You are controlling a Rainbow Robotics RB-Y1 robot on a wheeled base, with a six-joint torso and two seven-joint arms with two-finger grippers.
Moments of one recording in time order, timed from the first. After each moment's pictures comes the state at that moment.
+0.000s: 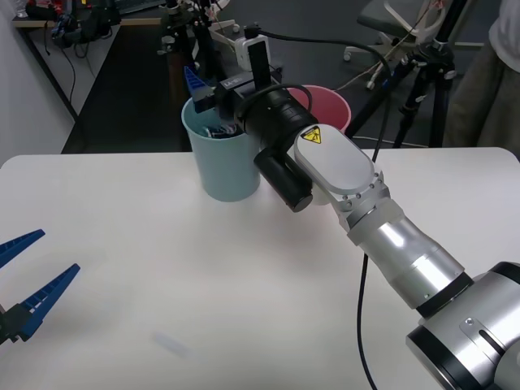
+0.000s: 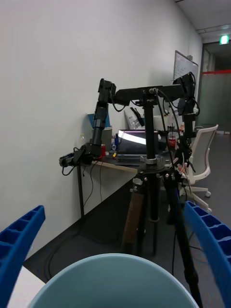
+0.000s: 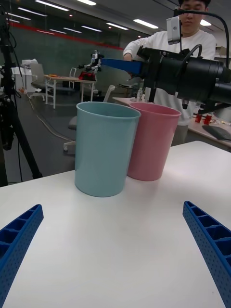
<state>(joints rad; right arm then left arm) -0.82 -0.12 0.43 -1.14 1.38 0.00 -0.21 0.35 0.40 0.52 -1.66 -0.96 -1.22 0.00</state>
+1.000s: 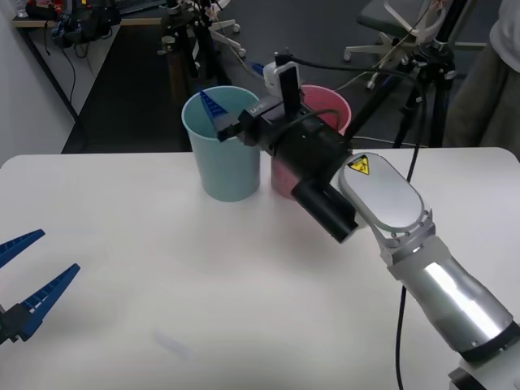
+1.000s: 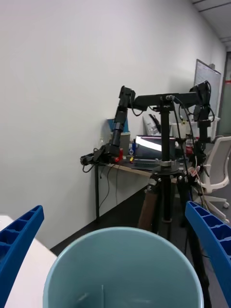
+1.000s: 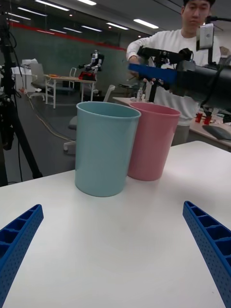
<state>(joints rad) -0.60 -0.24 0.41 -1.44 1.38 -0.15 -0.19 0.35 0.40 0.52 -1.66 -0.96 -1.22 0.00</state>
